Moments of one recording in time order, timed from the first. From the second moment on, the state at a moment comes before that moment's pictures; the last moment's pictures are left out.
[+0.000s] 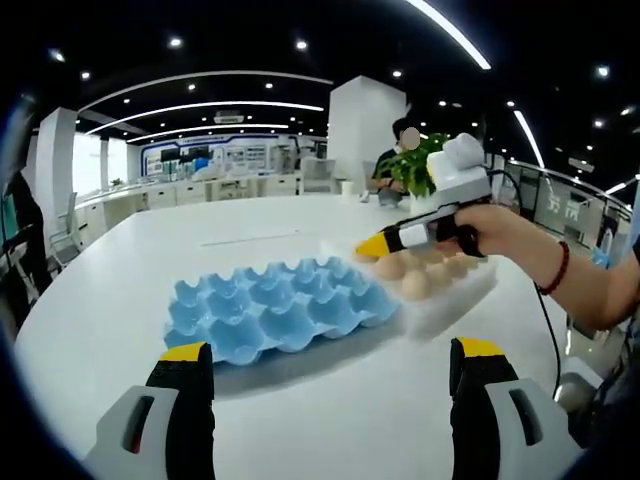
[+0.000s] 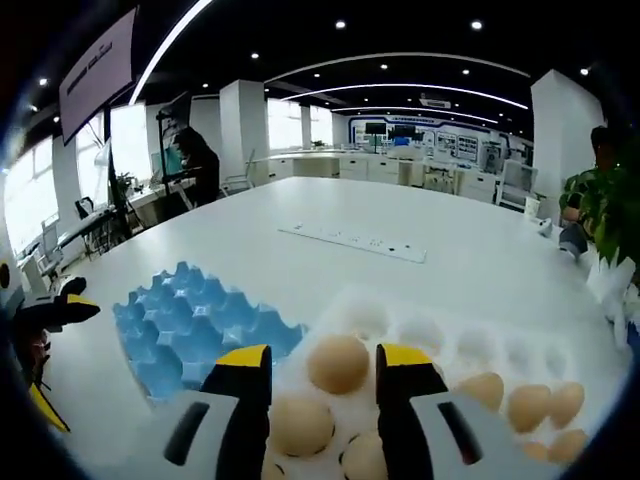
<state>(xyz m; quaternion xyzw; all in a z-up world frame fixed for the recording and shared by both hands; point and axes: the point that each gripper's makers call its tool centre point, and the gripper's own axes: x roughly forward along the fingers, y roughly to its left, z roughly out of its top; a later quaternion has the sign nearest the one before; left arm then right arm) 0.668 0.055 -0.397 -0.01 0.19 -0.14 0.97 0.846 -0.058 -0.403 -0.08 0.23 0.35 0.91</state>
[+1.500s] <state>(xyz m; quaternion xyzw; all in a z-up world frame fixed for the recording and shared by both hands) 0.670 0.061 -0.391 -0.02 0.17 -0.14 0.98 0.856 -0.068 -0.423 -0.10 0.29 0.25 0.92</state>
